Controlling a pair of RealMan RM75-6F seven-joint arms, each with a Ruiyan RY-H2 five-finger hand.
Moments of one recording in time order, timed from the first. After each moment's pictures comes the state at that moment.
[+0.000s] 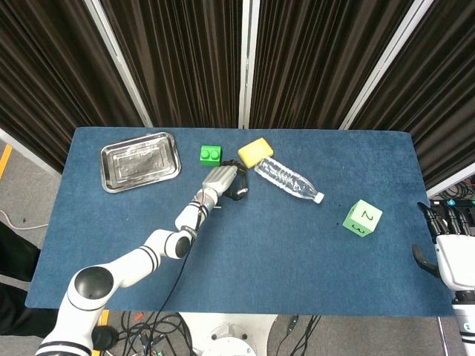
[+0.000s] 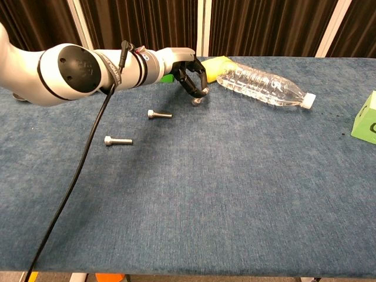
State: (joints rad) left arm -1.24 -1.98 -0.44 -0.68 0.90 0.42 -0.10; right arm 0.10 -0.96 0.09 -1.75 -1.47 1.45 -0.05
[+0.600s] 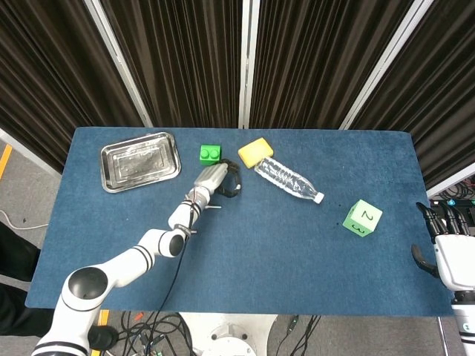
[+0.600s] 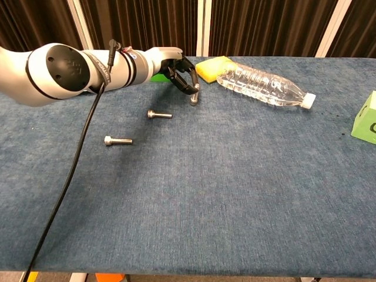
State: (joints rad) left arm -1.20 -1.97 -0.45 -0.67 0.89 0.41 -0.19; right arm 0.10 -0.95 0.09 -1.76 -1.48 1.46 -0.06
